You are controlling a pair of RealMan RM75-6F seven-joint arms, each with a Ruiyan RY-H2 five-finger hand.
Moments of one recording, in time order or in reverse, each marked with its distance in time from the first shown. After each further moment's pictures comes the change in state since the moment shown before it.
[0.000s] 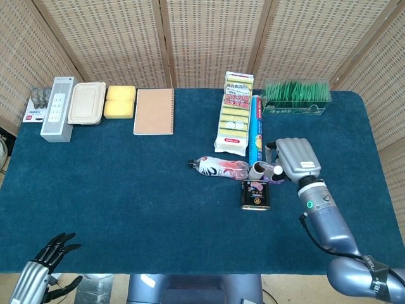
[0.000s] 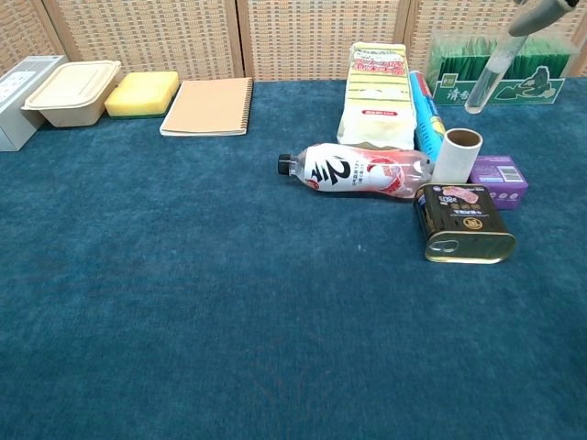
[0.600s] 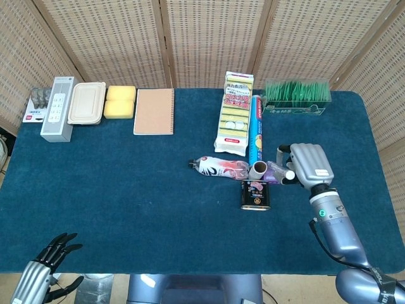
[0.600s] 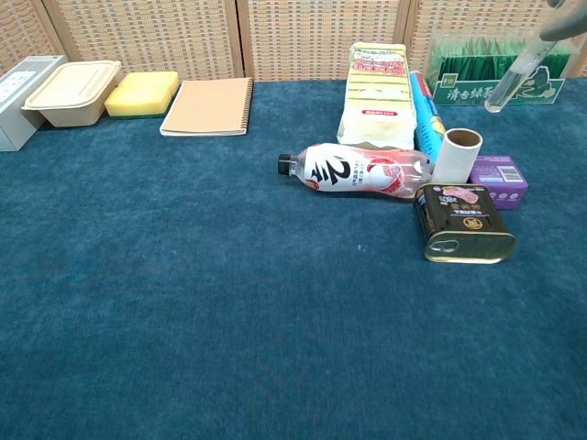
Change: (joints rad) left arm -0.003 0.001 0.002 -0.010 0.006 -0.008 0.016; right arm -0.174 -0.037 0.010 0.023 -0.205 0.041 0.103
